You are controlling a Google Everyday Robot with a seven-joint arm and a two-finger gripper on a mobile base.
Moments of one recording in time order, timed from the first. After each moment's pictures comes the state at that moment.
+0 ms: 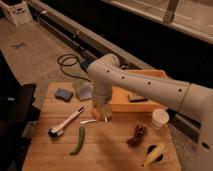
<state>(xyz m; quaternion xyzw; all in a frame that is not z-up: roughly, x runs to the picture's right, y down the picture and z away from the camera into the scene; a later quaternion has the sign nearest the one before) -0.010 0.082 0.697 -0.32 -0.16 -0.26 0.90</state>
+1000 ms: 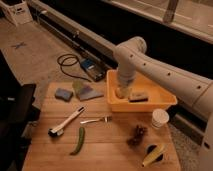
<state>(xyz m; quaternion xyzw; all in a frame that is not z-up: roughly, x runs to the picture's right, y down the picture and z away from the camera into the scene) 0.100 0.008 0.743 -0.29 -0.06 -0.15 0.94</state>
